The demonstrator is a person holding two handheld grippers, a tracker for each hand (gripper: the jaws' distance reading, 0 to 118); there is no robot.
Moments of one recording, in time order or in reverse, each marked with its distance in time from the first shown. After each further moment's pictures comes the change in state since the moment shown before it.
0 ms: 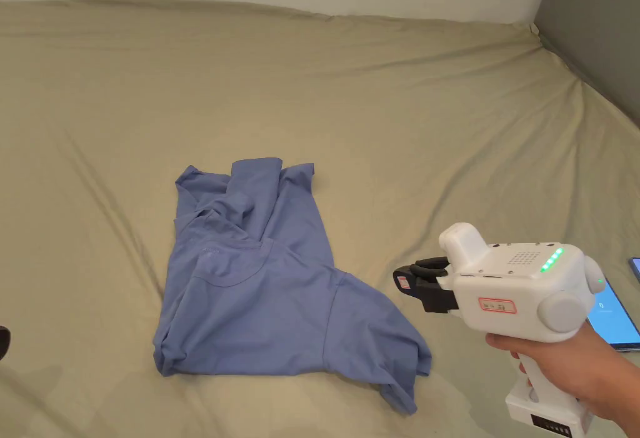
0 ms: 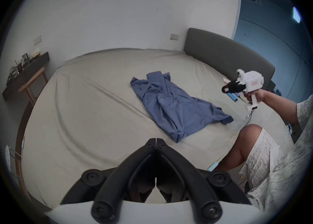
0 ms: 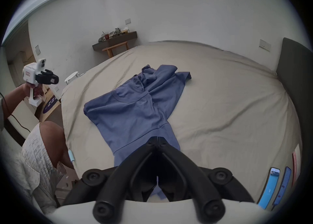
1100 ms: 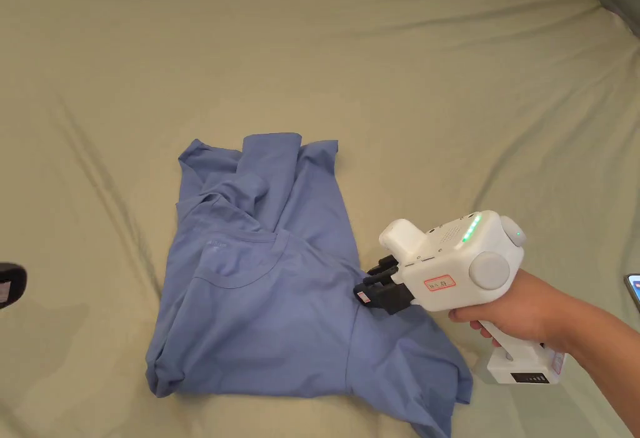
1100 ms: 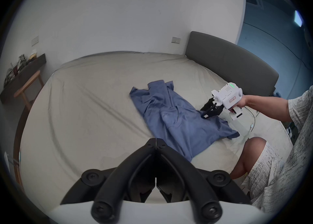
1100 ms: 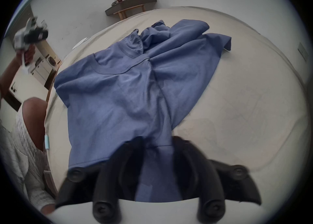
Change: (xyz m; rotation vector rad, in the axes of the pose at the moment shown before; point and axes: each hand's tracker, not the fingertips) left arm -0.025 0.064 -0.077 0.008 -0.029 -0.018; right arm 0.027 0.018 -0.159 -0.300 0.170 0.177
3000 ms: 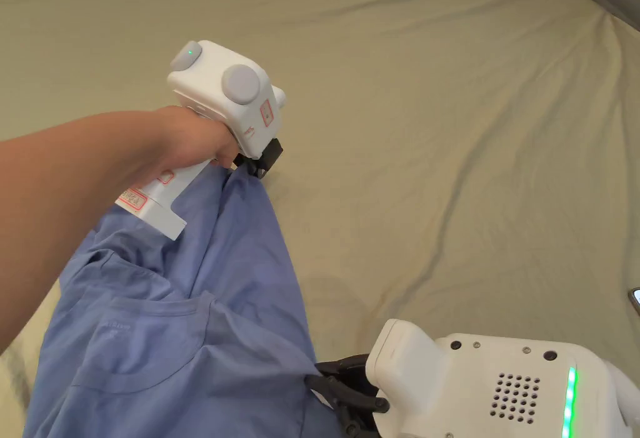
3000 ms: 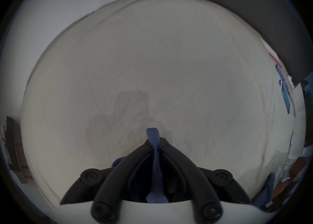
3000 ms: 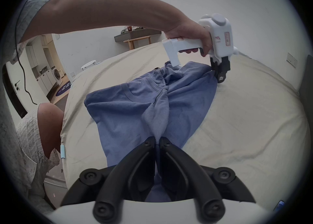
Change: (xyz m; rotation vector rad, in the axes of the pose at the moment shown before) left arm 0.093 0.214 -0.531 -0.575 -0.031 -0.240; right arm -0.060 -0.036 0.064 0.307 -0.030 0.002
